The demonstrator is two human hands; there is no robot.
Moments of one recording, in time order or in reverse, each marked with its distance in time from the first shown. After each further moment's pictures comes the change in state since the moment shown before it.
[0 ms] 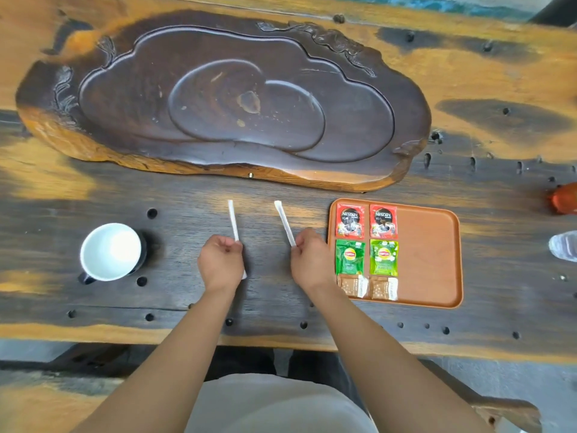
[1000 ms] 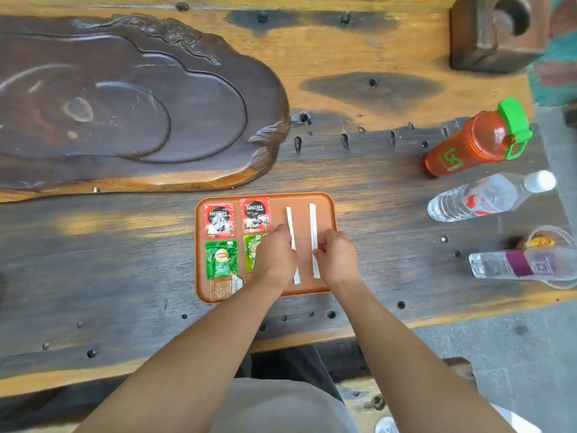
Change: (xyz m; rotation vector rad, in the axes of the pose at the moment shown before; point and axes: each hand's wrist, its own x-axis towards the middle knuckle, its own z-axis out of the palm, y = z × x) left_hand -0.188 0.090 0.272 0.562 -0.468 0.526; right_hand 0.016 0.240 -0.193 -0.057 0.105 0.225
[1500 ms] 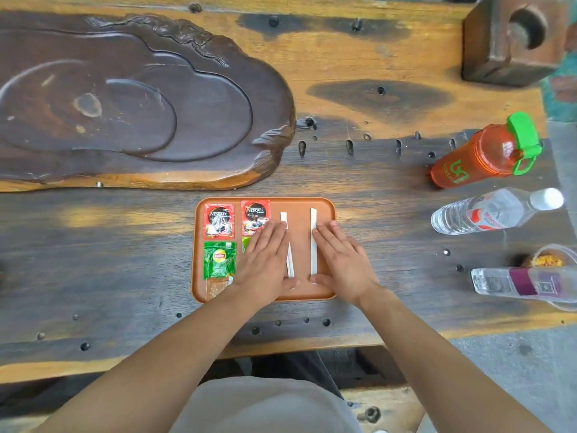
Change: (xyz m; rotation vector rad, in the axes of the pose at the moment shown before) left_hand -0.009 -0.034 -0.002 0.606 -0.046 0.431; right_hand 0.008 0.033 -0.032 -0.506 -0.219 -0.536
